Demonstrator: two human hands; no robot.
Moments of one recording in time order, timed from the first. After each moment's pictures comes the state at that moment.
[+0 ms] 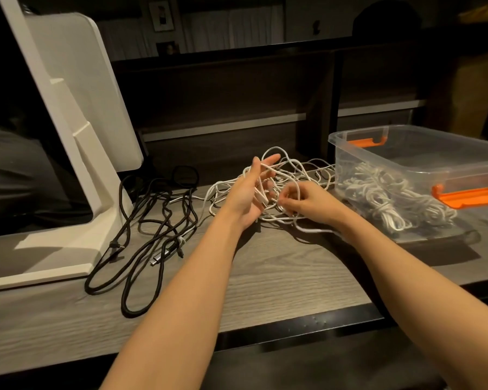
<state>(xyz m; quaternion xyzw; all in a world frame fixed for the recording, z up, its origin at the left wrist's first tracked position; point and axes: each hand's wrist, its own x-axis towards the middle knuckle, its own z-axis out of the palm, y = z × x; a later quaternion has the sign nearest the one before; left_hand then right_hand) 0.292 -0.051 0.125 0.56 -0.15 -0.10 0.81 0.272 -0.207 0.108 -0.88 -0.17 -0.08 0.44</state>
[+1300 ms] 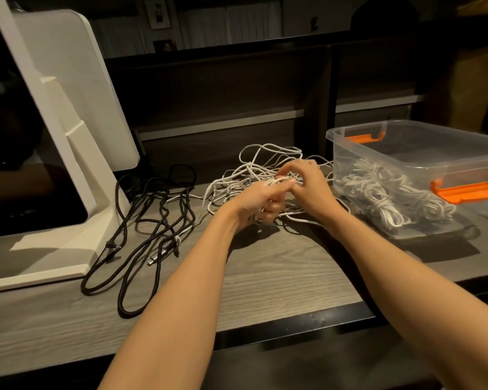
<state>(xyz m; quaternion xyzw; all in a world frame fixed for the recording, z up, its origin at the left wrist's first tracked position) 0.279 -0.051 0.130 0.74 -0.24 -0.22 0.59 0.290 -0.203 0.101 -0.86 -0.14 -0.31 0.38</state>
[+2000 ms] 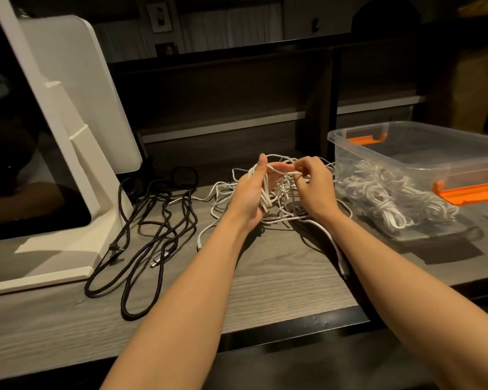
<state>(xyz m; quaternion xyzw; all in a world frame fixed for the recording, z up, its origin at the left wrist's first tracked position) 0.276 -0.064 0.127 0.60 -0.20 -0.04 0.77 0.297 -0.198 0.100 -0.82 -0.06 -0.38 0.42</state>
